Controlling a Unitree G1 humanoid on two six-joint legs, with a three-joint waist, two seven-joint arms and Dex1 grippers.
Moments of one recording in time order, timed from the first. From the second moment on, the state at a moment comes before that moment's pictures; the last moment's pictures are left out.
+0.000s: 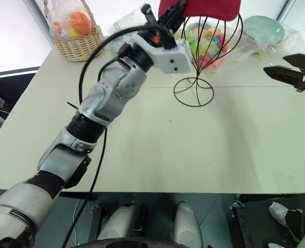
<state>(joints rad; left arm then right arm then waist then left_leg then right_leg) -1.11 0.19 -0.41 0.24 0.80 -0.14 0.01 -0.77 -1.17 -0.30 0.50 0.45 0.63 1.16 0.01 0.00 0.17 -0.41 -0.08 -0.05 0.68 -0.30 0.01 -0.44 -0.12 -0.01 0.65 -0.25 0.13</state>
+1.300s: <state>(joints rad) -0.97 0.12 -0.49 0.19 0.77 -0.08 -0.22 -0.73 -1.15 -0.32 0.45 0.46 0.65 1.10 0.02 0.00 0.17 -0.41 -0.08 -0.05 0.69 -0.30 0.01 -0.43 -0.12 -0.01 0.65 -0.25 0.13</state>
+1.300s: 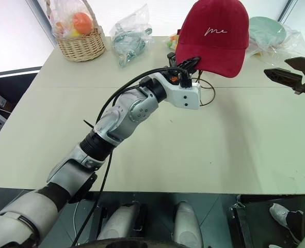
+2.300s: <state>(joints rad) -0.82 0.20 -0.49 -0.11 0.59 0.02 -0.60 -0.75 -1.14 -0.30 0.44 0.45 0.65 1.10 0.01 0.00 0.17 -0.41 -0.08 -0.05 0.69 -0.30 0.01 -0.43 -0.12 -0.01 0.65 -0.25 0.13</state>
